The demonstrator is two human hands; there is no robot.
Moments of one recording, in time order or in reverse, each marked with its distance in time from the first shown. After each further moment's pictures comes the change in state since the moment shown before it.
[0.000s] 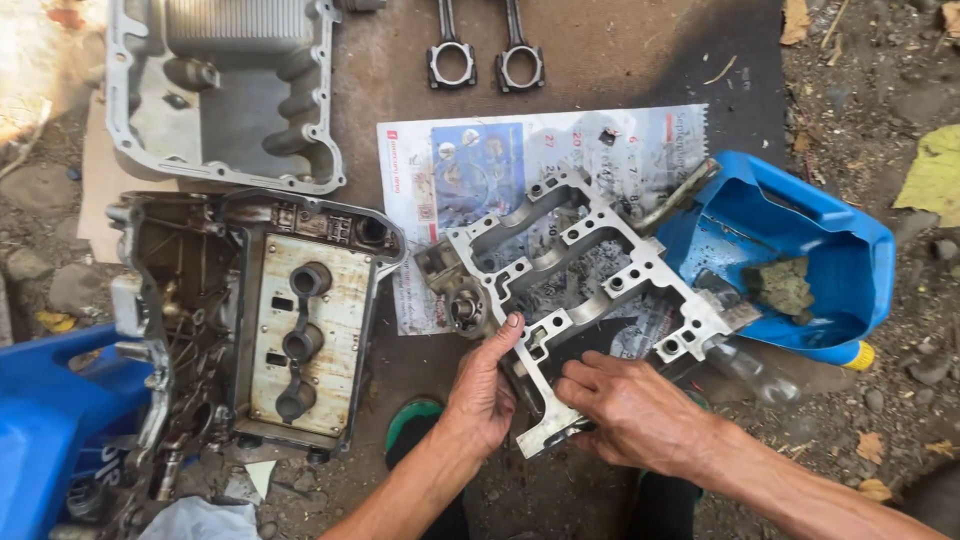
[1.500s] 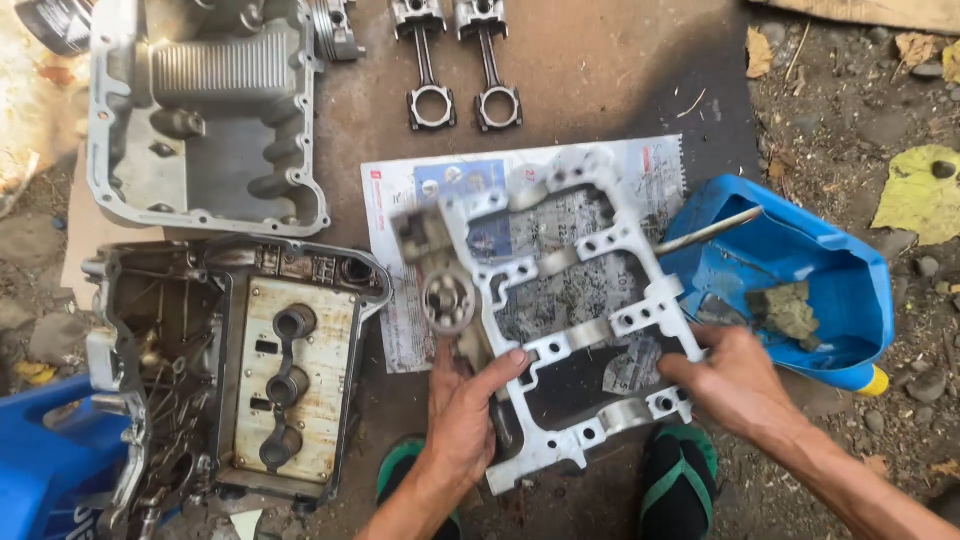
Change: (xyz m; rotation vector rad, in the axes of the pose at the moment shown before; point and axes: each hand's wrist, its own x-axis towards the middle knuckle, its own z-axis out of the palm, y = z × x) left_hand -0.021 0.025 0.038 0.251 -0.074 0.390; right_hand -0.037 0.059 -0.042 0.648 0.300 1.185
